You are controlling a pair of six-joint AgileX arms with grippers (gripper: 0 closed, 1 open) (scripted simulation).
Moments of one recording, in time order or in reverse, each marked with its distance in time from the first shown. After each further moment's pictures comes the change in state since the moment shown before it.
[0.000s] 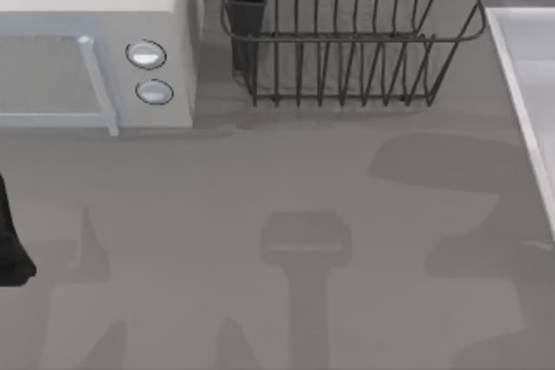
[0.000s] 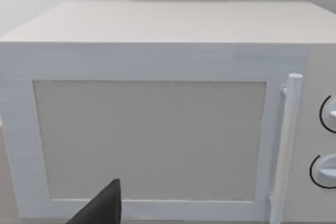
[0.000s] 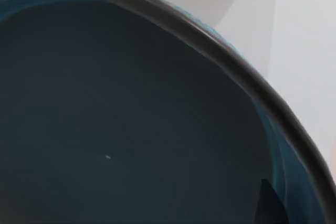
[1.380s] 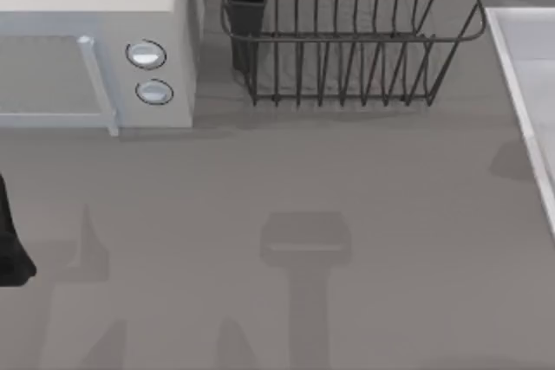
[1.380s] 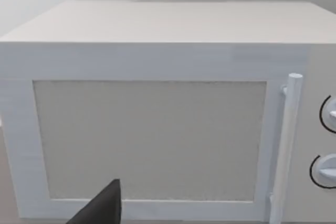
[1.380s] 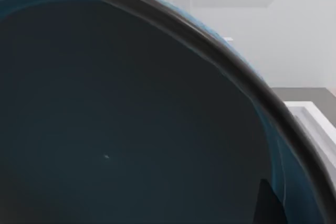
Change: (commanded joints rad) left arm 0.000 0.000 0.000 0.000 0.000 0.000; right arm -0.002 0.723 -0.107 0.828 0.009 -0.004
